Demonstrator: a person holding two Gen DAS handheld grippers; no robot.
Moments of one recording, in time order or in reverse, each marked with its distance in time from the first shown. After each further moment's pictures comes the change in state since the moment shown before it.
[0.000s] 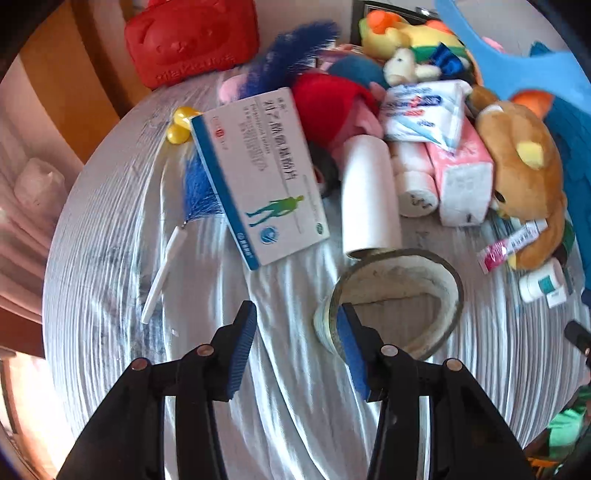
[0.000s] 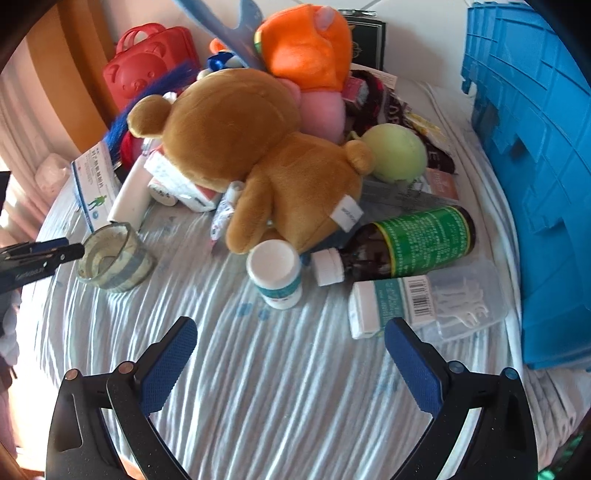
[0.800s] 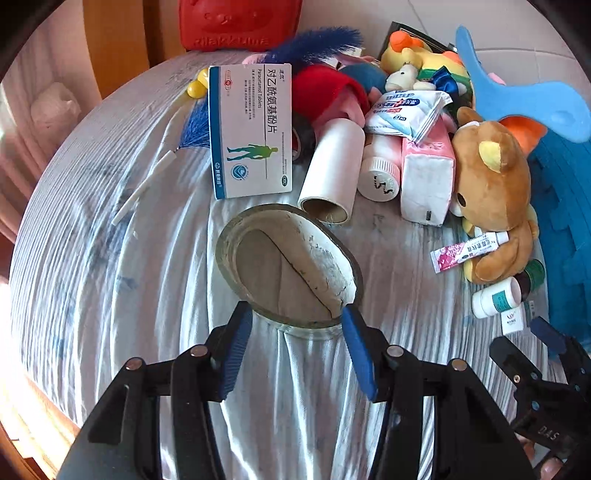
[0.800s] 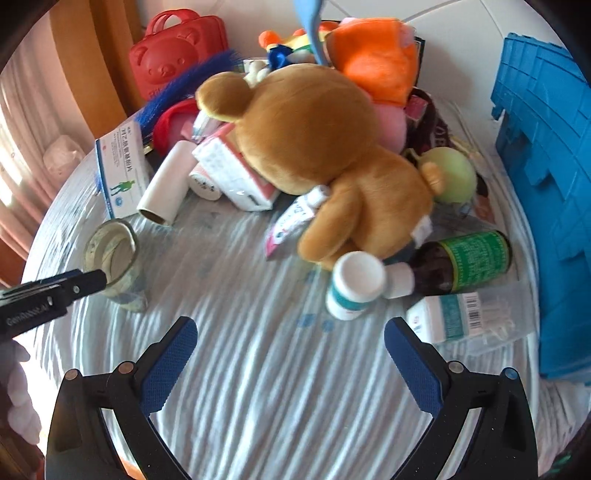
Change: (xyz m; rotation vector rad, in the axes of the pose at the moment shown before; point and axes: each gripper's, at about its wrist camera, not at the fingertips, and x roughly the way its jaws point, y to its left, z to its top) left arm -0.026 -0.038 -0.053 -0.251 -0.028 -0.038; right arm 0.008 0.052 0.002 -0.072 -0.016 -0.014
